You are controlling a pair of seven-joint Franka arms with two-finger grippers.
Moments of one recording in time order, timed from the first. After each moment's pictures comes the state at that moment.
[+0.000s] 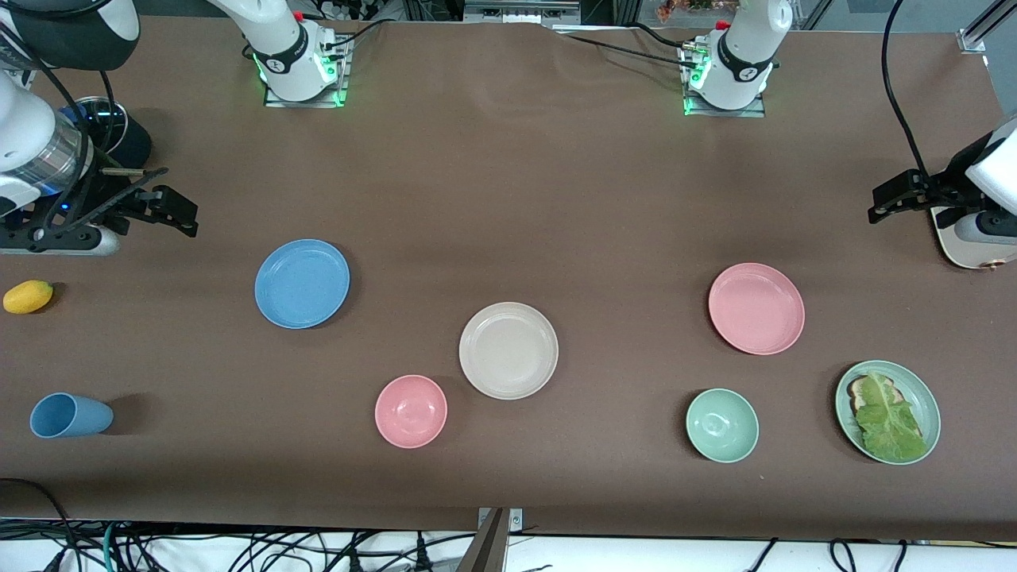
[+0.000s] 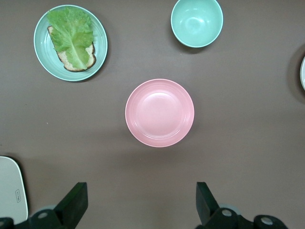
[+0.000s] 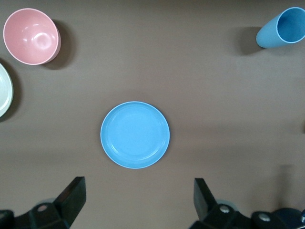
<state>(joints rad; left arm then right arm) 0.12 0.03 -0.07 -1.64 -0.01 1.63 0.10 0.23 0.10 -0.13 -1.58 -0.02 1.68 0.11</state>
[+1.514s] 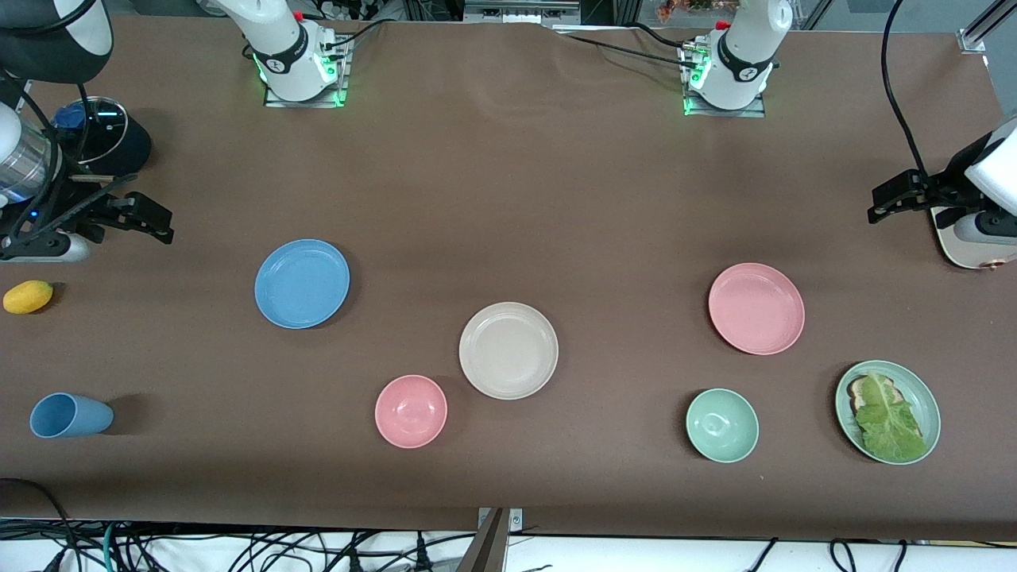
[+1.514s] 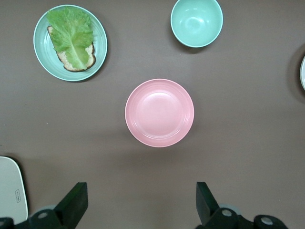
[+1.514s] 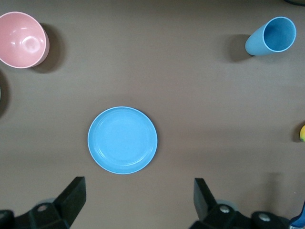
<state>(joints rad) 0.12 0.03 -0.07 -1.64 -0.01 1.63 0.10 0.20 0.11 -0.16 -1.58 -0.02 1.71 0.04</state>
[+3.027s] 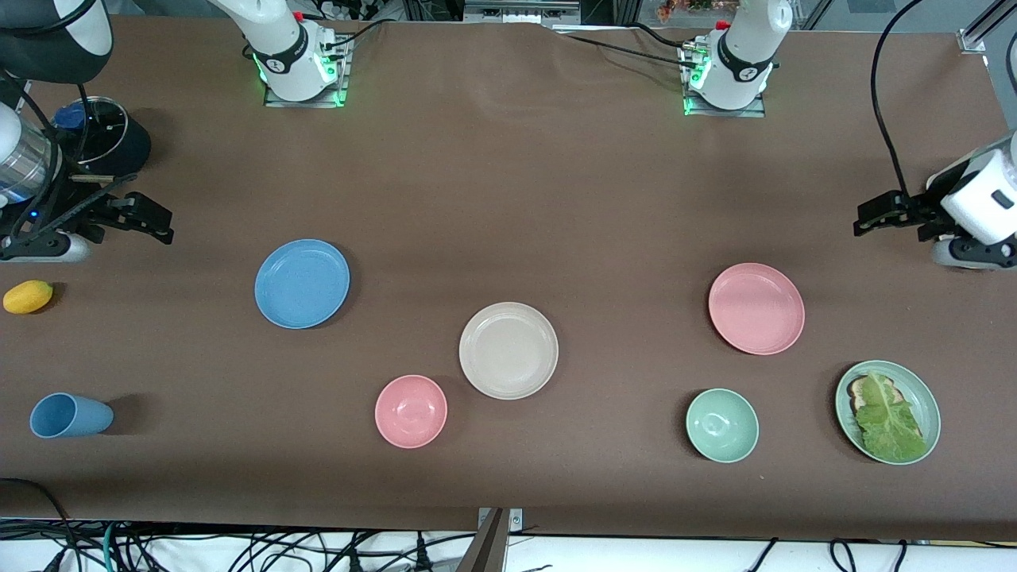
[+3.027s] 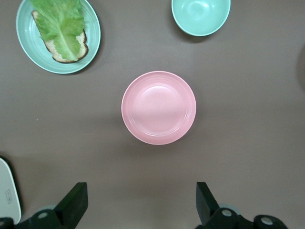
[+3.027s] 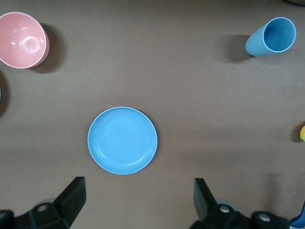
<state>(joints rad) 0.12 0.12 -0.07 -1.64 -0.01 1.65 0.10 0.20 0.11 -0.16 -1.58 -0.02 1.71 0.04</state>
